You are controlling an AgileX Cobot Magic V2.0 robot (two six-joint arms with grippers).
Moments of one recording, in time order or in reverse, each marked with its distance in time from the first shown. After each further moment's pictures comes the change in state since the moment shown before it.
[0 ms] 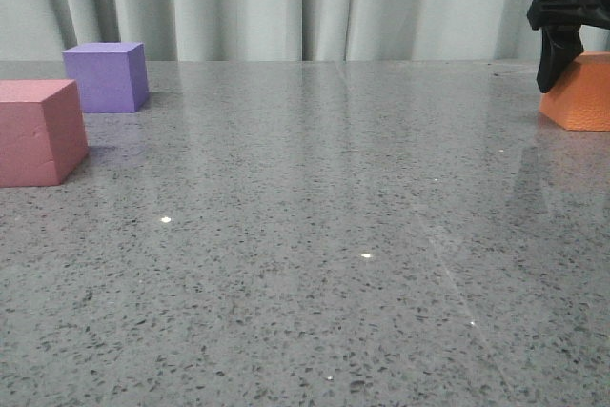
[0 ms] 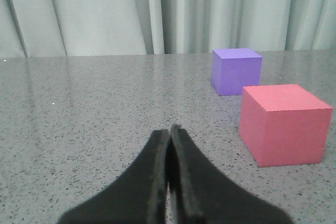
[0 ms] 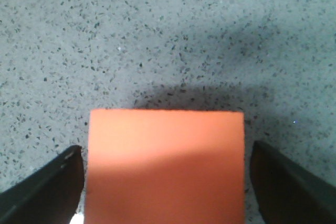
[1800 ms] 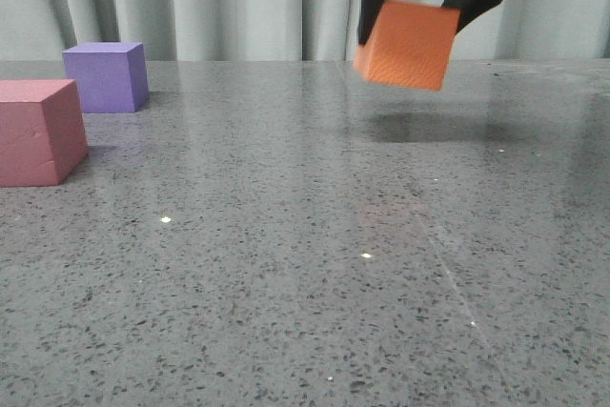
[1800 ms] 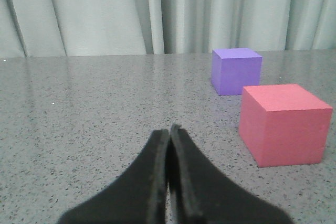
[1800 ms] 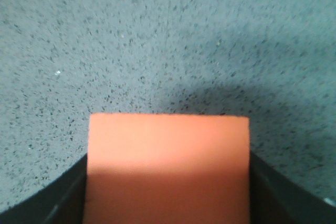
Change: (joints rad) left arm 0.000 0.000 0.000 0.000 0.000 0.000; right arm 0.469 0.002 -0.188 -0.097 0.185 0.432
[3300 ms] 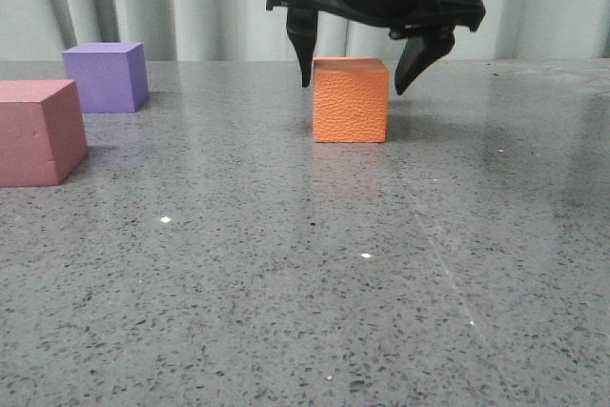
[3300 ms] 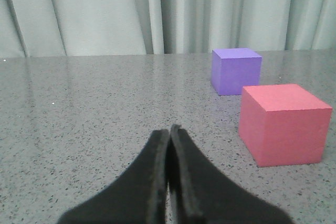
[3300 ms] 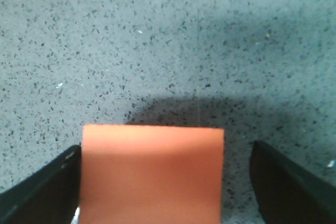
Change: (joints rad) left arm 0.000 0.000 0.000 0.000 0.000 0.000; right arm 0.078 0.153 -0.125 -0.102 0.038 0.159
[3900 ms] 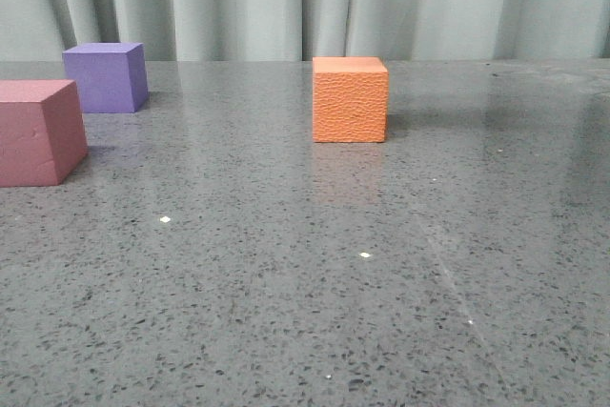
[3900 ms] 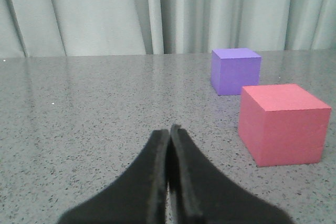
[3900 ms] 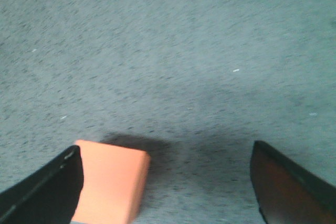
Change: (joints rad) left arm 0.000 0.000 0.000 0.000 0.000 0.000; right arm -0.101 -0.200 -0.067 0.000 0.076 -0.286
